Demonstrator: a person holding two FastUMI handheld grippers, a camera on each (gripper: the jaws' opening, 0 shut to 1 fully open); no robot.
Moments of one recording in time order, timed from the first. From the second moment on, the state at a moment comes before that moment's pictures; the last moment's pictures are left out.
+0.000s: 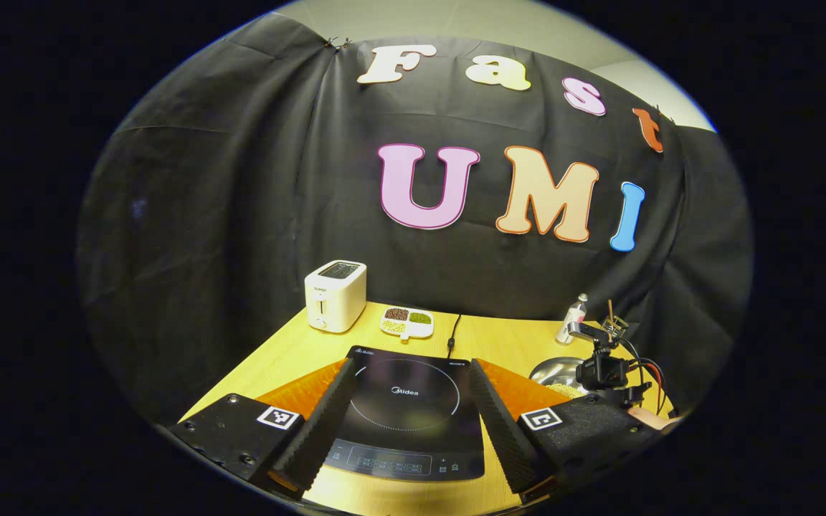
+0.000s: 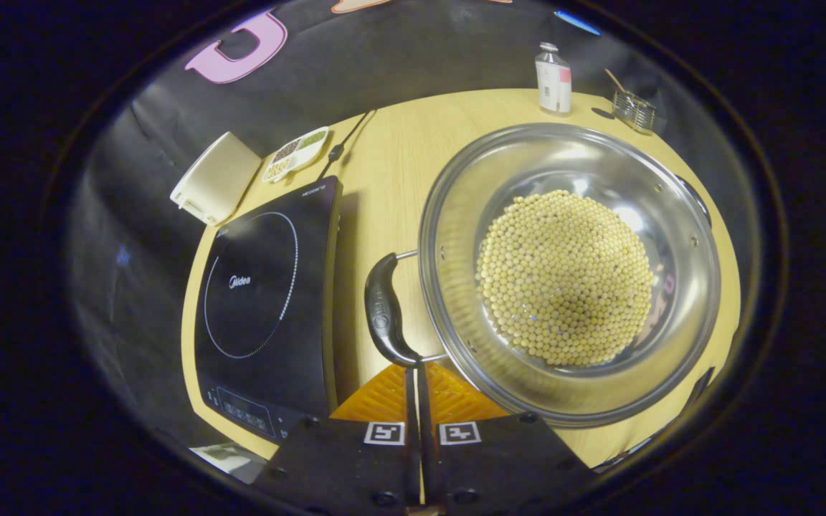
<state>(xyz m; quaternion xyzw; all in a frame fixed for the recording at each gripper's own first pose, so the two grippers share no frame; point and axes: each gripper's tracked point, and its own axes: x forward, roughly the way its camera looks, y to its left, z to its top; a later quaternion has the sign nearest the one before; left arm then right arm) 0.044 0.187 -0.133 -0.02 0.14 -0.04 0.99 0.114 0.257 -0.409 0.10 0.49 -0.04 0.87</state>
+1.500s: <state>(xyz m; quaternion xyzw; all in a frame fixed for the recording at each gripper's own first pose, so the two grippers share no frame) 0.052 0.124 -0.177 -0.01 0.21 -0.08 0.97 0.095 0.210 -0.331 0.10 0.45 0.01 0.89</state>
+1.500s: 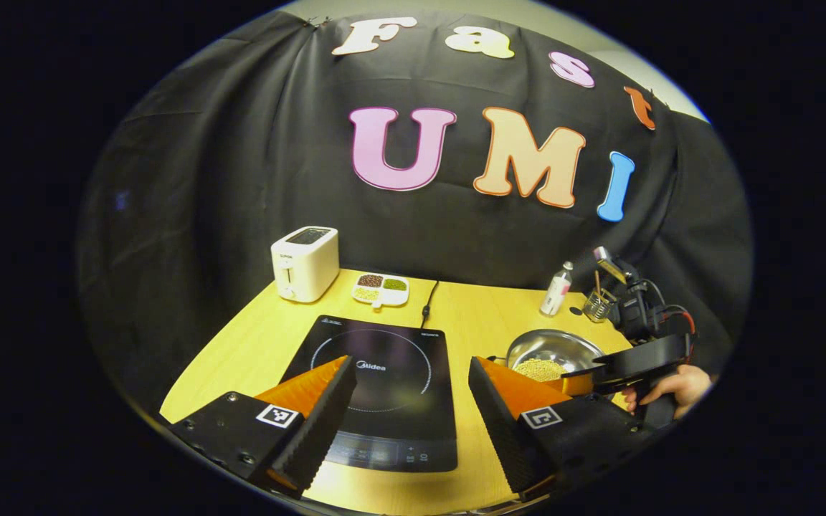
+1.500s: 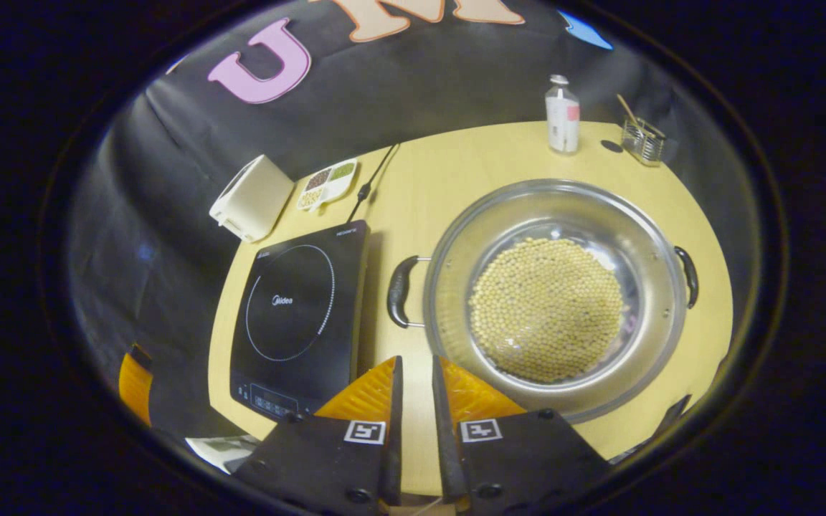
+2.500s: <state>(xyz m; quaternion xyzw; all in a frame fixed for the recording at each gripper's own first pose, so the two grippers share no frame) 0.086 -0.025 -0.278 -0.04 0.37 -0.12 0.92 0.107 -0.046 -0.328 0.17 0.47 -0.08 0.86</state>
